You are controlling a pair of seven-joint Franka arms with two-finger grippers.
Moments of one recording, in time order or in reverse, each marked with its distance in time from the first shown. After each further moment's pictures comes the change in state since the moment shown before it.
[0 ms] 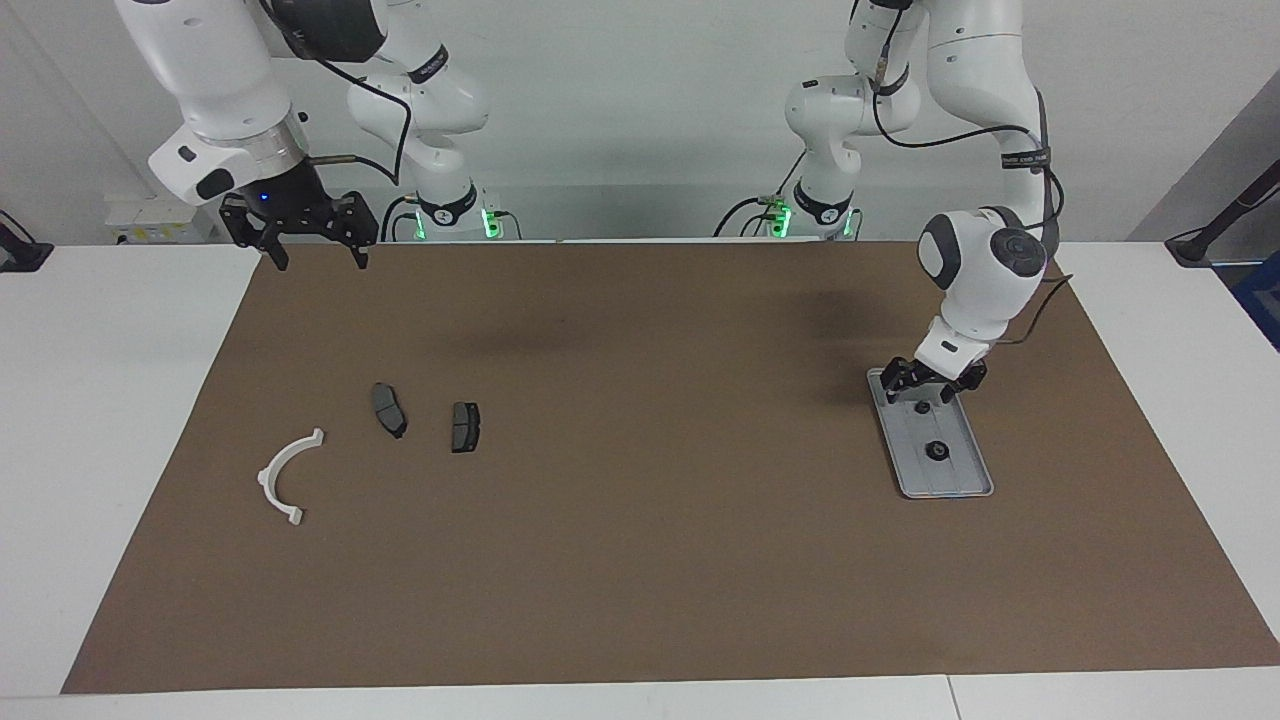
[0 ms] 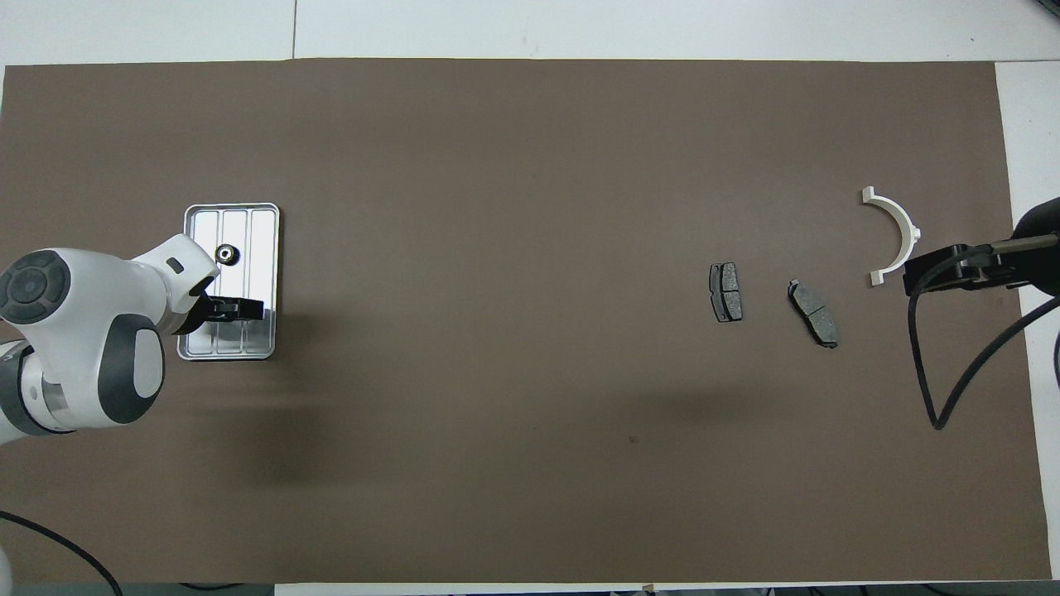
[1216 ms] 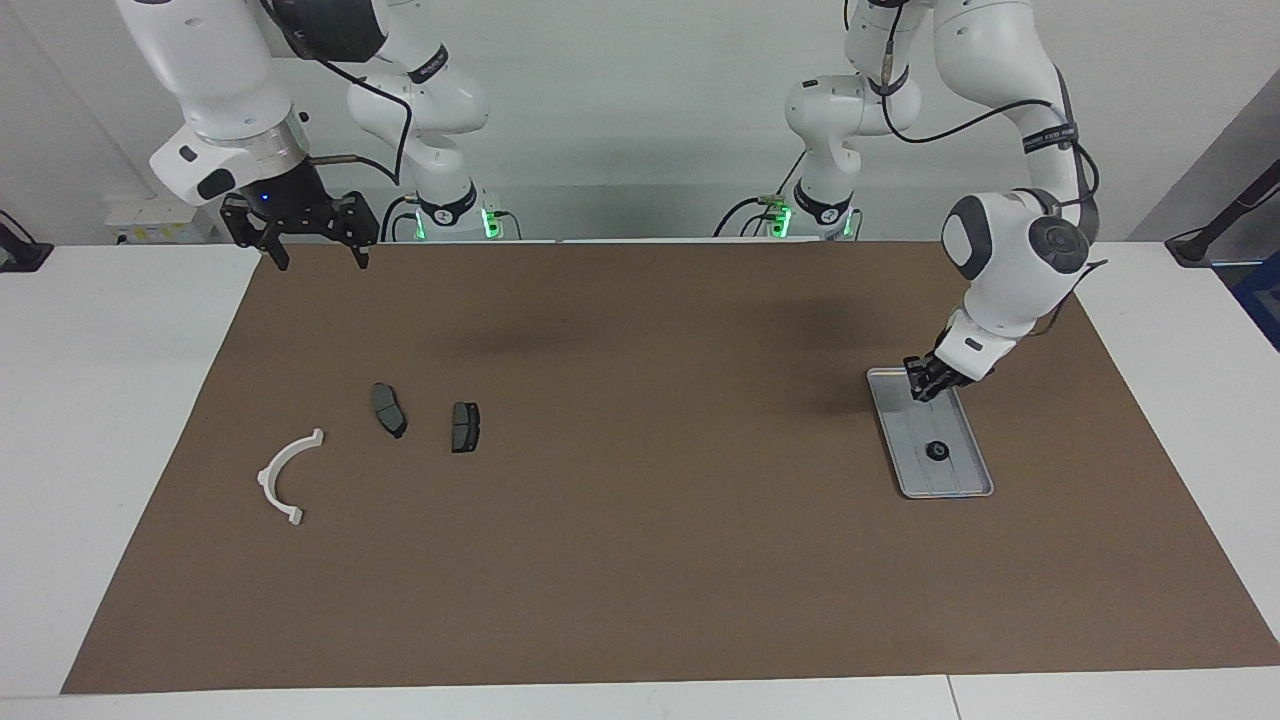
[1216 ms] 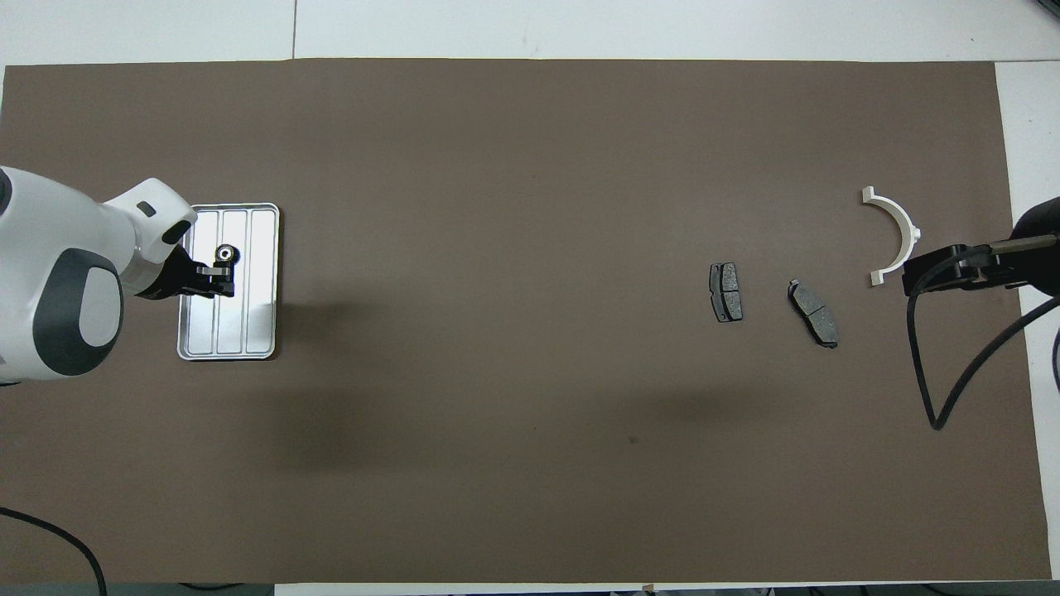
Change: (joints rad) left arm -0.055 -0.021 -0.011 0.297 -0.040 -0.412 -0.158; right arm 0.001 0.000 0.001 0.000 0.000 0.000 0.000
